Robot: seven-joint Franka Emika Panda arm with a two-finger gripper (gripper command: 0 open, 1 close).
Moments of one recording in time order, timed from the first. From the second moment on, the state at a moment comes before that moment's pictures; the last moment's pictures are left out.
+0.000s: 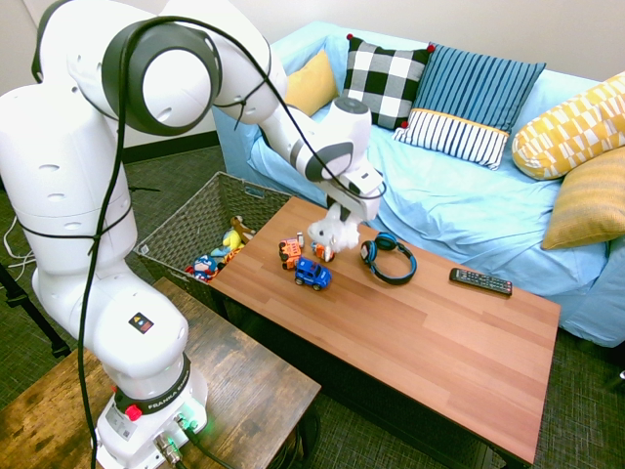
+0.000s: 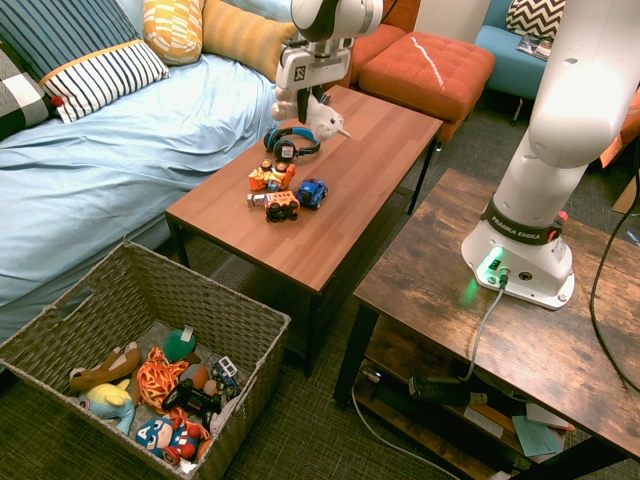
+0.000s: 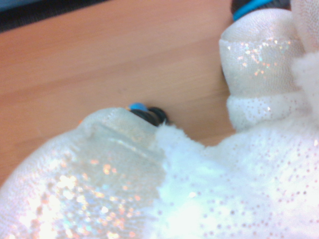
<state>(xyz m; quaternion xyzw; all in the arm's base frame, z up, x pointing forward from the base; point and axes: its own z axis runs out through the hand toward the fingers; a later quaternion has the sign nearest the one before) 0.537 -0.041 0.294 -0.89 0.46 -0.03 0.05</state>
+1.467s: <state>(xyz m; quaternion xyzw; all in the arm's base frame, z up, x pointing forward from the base) 0.610 0.385 0.210 -0.91 0.42 -0.03 0.02</state>
